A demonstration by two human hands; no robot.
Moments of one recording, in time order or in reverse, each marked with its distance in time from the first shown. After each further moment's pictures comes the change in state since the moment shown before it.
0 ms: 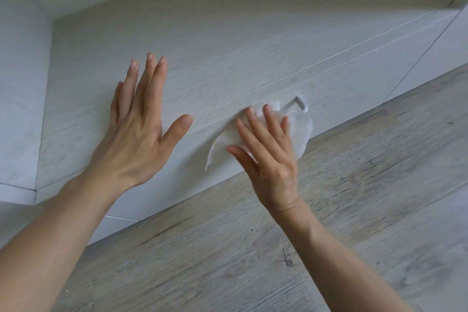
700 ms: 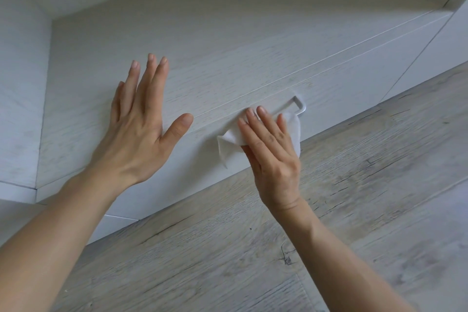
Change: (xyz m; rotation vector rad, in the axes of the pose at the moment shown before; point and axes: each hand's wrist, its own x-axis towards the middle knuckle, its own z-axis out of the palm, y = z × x) left_hand 0.000 0.002 -0.001 -0.009 -0.014 -0.015; right_hand 0.002 -0.004 -0.007 -0.017 -0.034 -0.022
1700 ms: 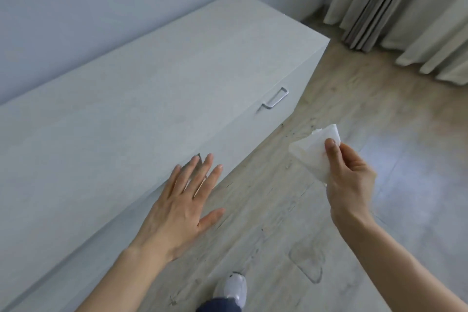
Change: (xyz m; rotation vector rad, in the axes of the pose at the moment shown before) left_hand 0.194 0.393 -0.210 0.100 -0.309 0.527; right_hand 0.402 0.071 -0.479 0.150 0.429 1.266
